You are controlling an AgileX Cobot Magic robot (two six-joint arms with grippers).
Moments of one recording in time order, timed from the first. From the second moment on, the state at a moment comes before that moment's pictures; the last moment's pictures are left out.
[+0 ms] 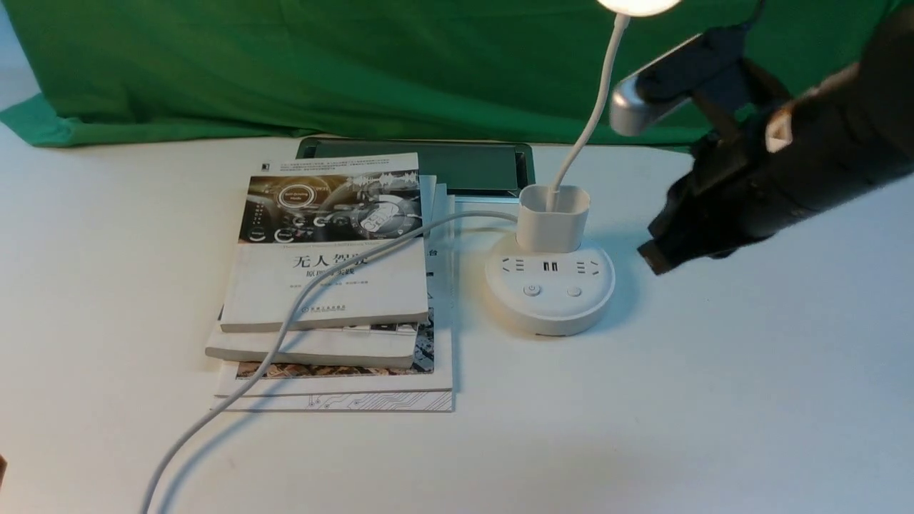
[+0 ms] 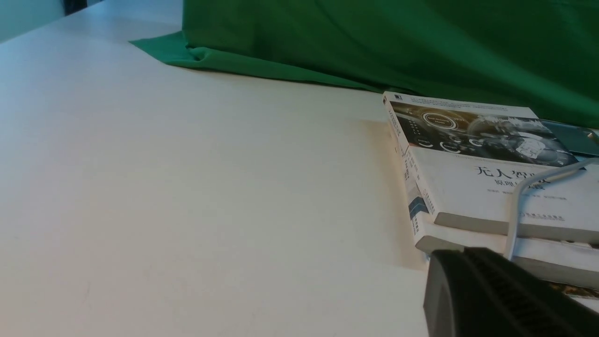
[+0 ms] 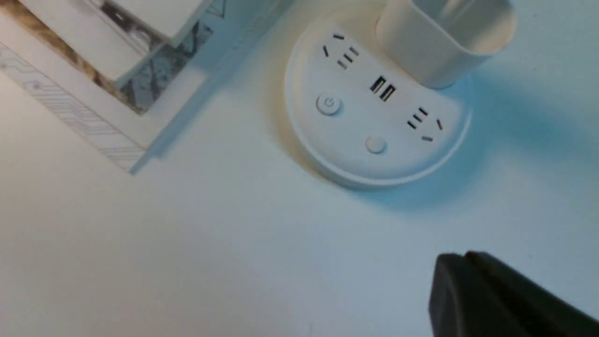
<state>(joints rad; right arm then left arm) 0.49 1.40 -1.18 0.06 0.73 -0.24 0.03 0.00 0.01 -0.01 0.21 -0.14</state>
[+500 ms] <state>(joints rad) 0.49 0.60 -0.58 0.09 0.25 -0.10 0.03 0.00 0.01 0.00 0.21 -0.14</state>
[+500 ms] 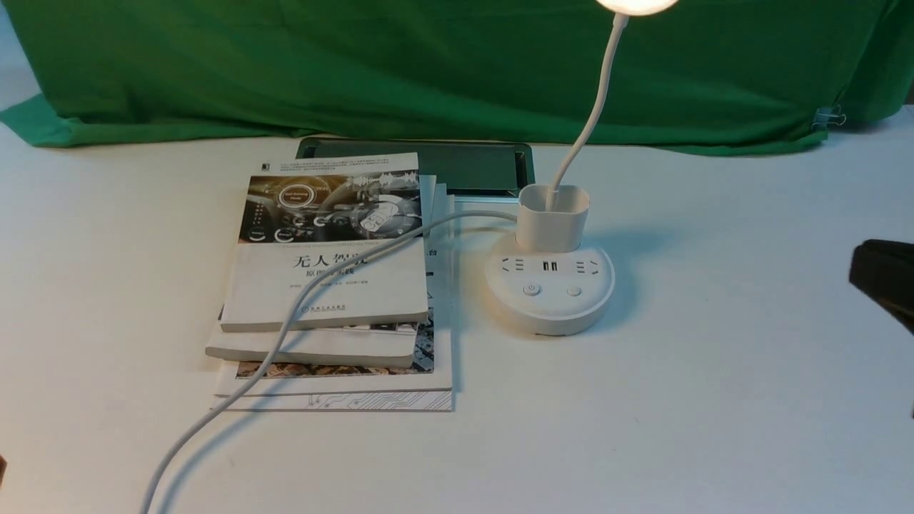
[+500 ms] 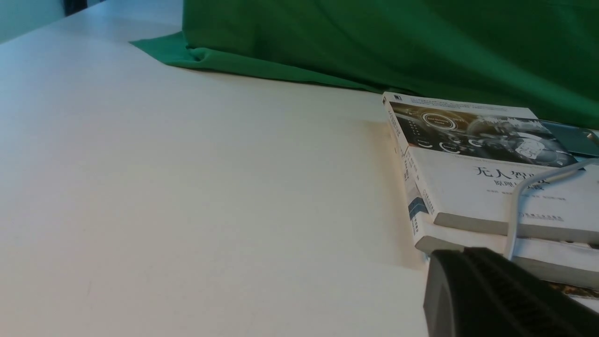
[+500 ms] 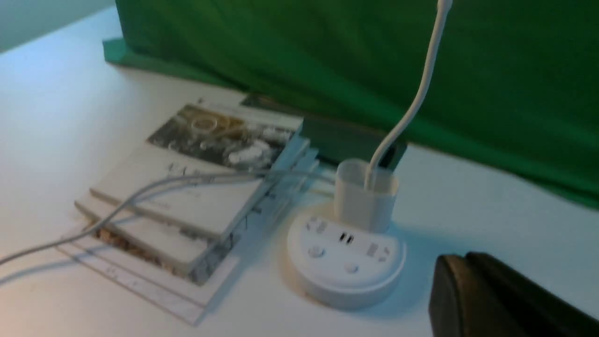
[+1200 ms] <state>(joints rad) 0.09 0.14 0.00 0.04 -0.13 -0.06 0.03 0.00 0.01 0.00 0.21 -0.14</state>
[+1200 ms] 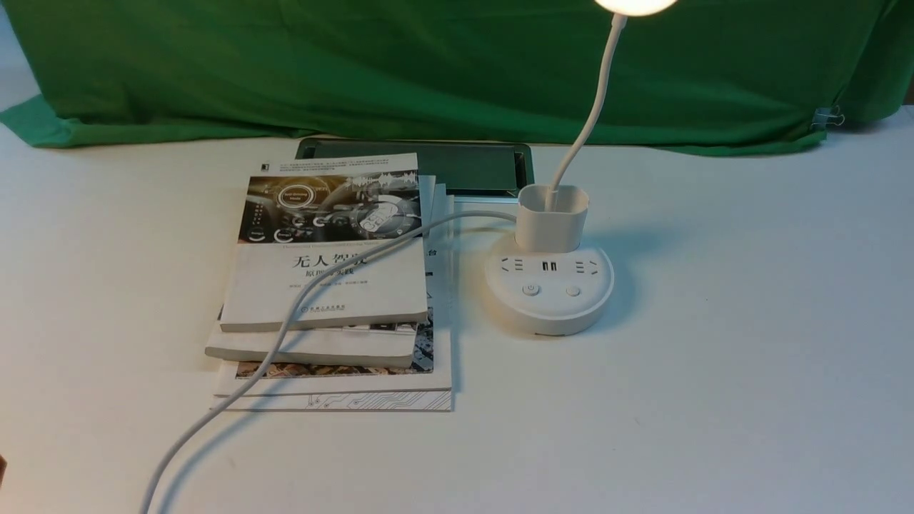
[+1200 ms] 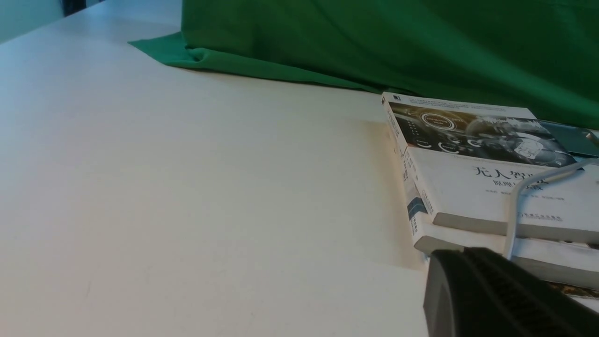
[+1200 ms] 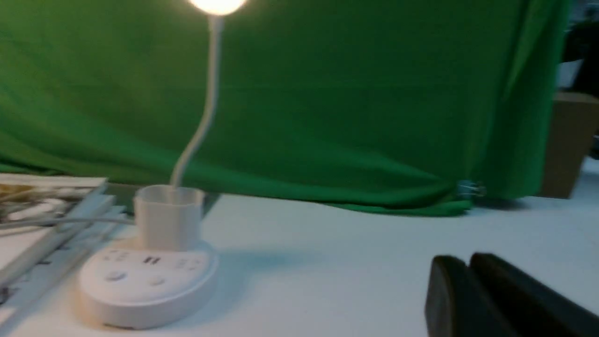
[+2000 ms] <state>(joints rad) -0.05 0.00 0.01 -0.08 0.22 0.16 0.03 0.00 0.01 -0.01 0.21 -0.14</state>
